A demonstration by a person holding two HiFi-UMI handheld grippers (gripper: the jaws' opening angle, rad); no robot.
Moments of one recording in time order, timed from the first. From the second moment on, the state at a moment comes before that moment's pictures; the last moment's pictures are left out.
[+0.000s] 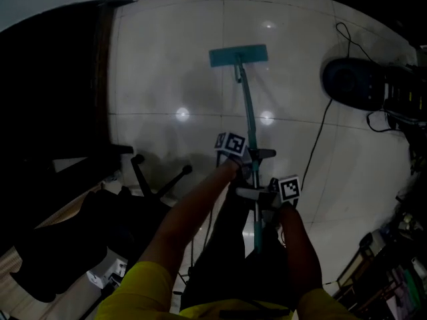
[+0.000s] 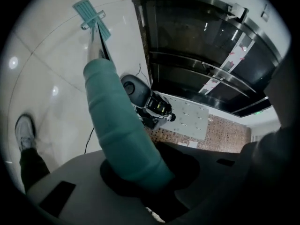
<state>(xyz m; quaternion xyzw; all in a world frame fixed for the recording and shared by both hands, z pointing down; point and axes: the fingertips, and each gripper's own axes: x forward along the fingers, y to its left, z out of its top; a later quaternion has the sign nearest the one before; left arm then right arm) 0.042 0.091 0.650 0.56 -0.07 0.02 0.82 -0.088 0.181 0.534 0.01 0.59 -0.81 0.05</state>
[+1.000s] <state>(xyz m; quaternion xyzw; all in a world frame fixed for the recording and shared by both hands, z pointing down) 0.094 0.257 0.614 0.54 -0.03 0.09 0.84 -0.056 0.320 0.488 -0.03 0.55 -0.83 0.03</state>
